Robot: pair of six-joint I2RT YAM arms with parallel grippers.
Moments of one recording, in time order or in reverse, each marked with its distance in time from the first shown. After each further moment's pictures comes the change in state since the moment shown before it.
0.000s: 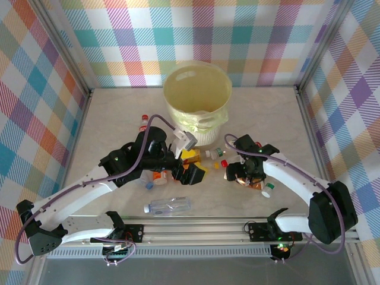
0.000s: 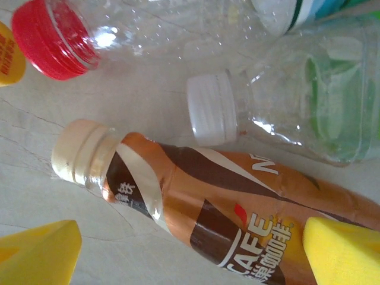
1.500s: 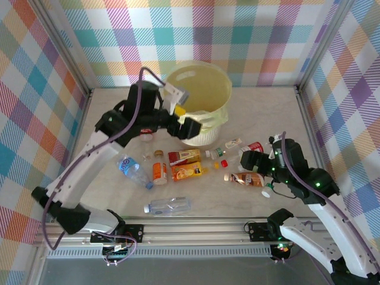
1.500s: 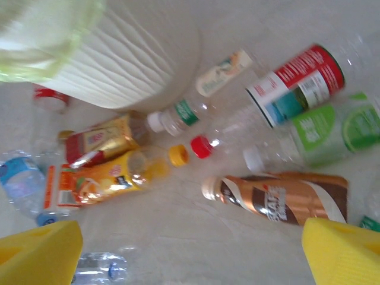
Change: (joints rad) left arm 0.266 0.254 0.463 -0.240 0.034 0.119; right arm 0.000 -0.555 0.176 -0.160 0.031 0.272
